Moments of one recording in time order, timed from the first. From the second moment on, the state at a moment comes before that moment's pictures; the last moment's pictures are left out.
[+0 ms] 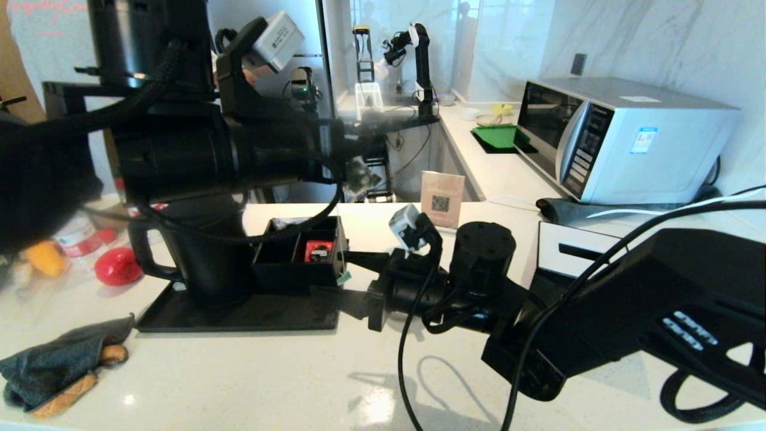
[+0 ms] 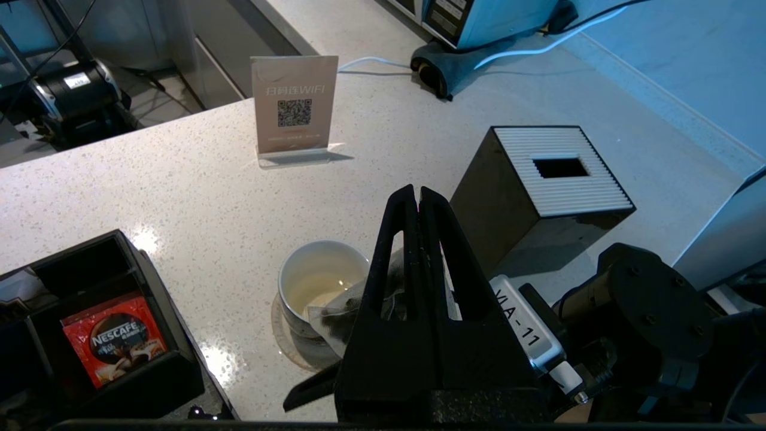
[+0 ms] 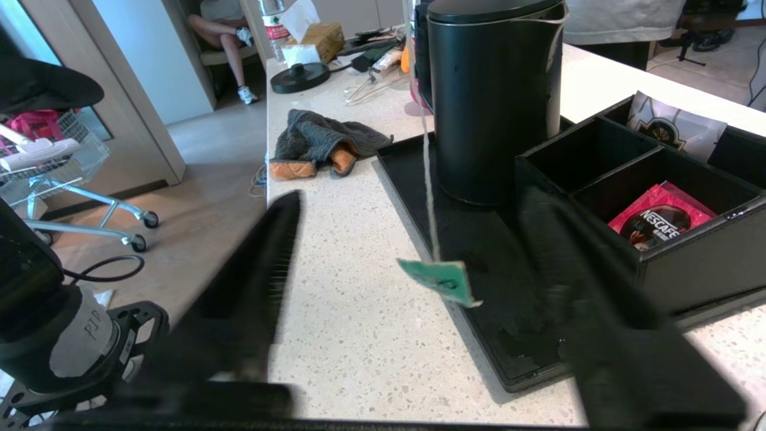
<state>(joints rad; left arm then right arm) -0.60 1.59 -1.31 -0.11 -0.13 -0.19 0.77 2.19 -1.04 -1.25 0.52 0.18</state>
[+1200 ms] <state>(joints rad) -0.64 1.58 -1.29 -0.11 -0.10 -0.19 0.79 2.19 -1.07 -1.24 0.52 0.18</state>
